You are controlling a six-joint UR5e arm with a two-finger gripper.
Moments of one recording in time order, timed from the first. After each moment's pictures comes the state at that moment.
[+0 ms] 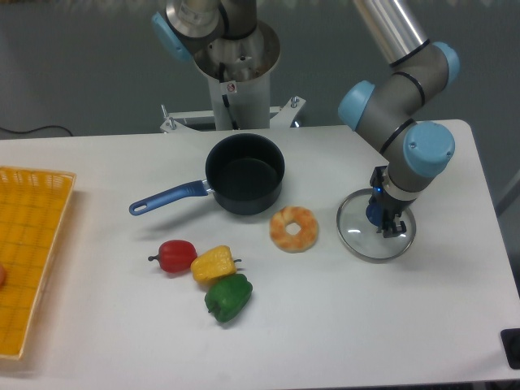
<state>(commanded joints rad) 2.80 -2.06 -1.66 -1.09 1.58 2.17</state>
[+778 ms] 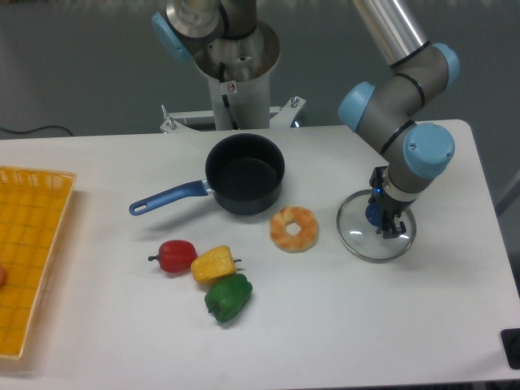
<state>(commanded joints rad) 2.80 -2.07 -1.66 -1.09 1.58 2.17</state>
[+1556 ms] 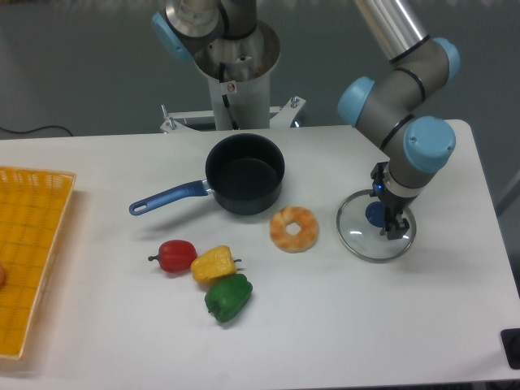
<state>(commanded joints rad) 2.81 -2.00 -1.66 -1.09 1.58 2.16</state>
